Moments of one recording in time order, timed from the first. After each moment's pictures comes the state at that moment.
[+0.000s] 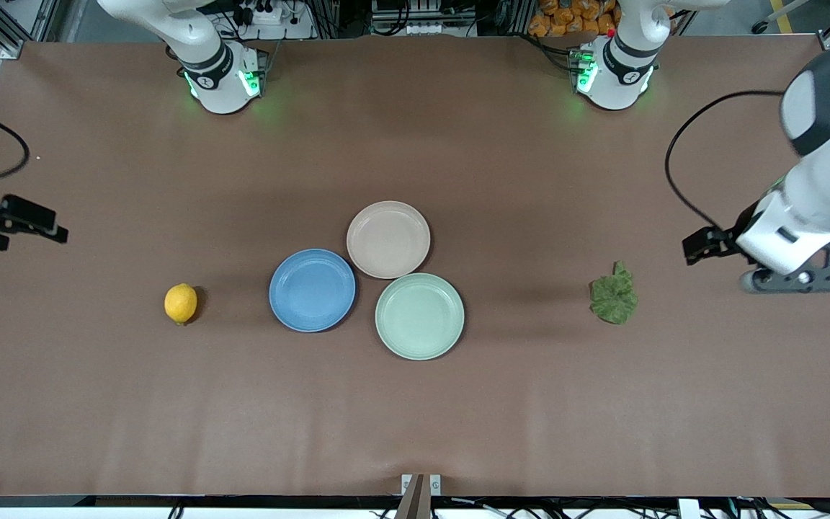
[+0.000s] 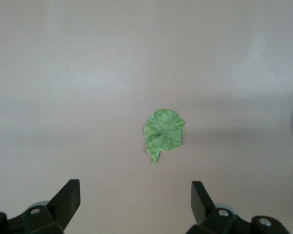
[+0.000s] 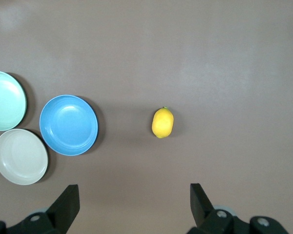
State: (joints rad) left arm -0.22 0.18 0.10 -1.55 0.03 1.73 -0.11; right arm 0.24 0.21 -0.38 -1.32 0.21 1.49 -0.19
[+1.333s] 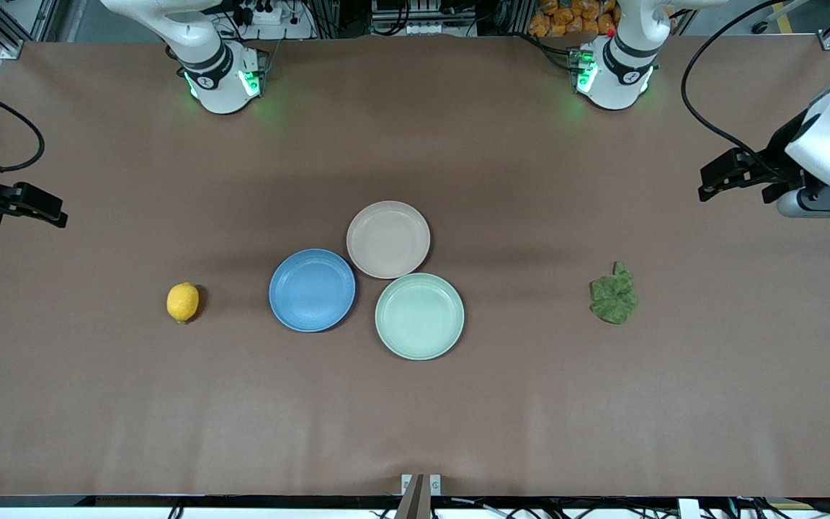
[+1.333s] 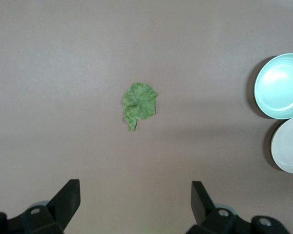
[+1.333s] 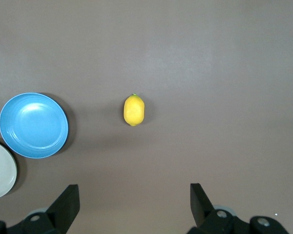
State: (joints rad) left arm -0.17 0.04 0.04 -1.52 -0.05 1.55 -0.11; right arm 0.11 0.13 -0.15 -1.44 -0.02 1.53 0.01
